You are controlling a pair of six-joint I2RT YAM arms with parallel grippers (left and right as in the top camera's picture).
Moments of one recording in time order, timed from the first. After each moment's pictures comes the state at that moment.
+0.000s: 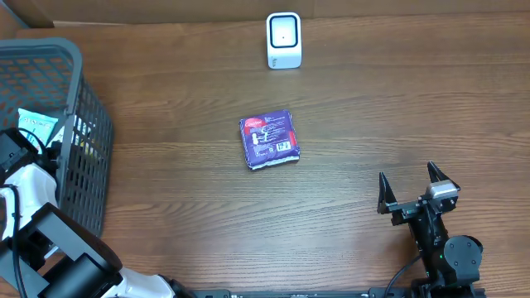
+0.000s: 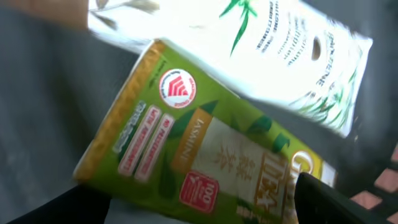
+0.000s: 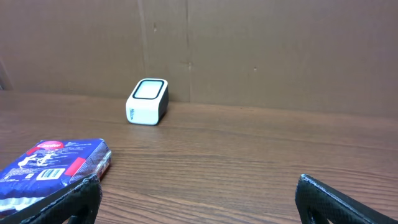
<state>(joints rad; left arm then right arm) 0.77 1.75 1.14 -0.51 0.08 -0.66 0.09 0.01 0.02 -0.02 -0.12 0.01</state>
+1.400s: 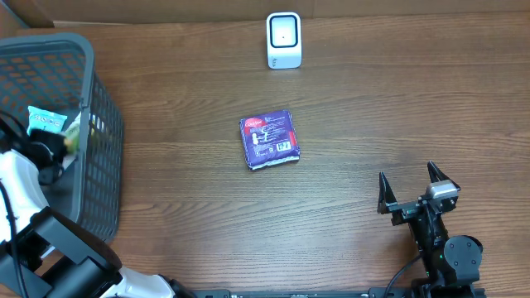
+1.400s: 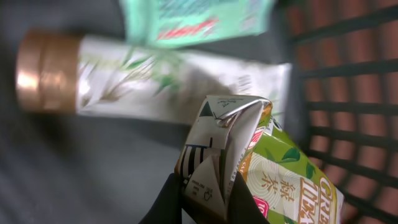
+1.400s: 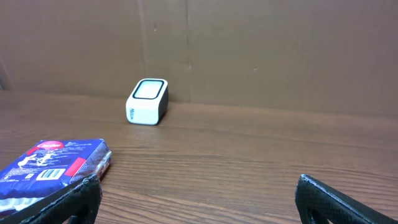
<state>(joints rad) 0.77 1.75 1.40 -0.72 0.19 -0.56 0.09 0.01 0.02 -0.02 -0.12 0.01</state>
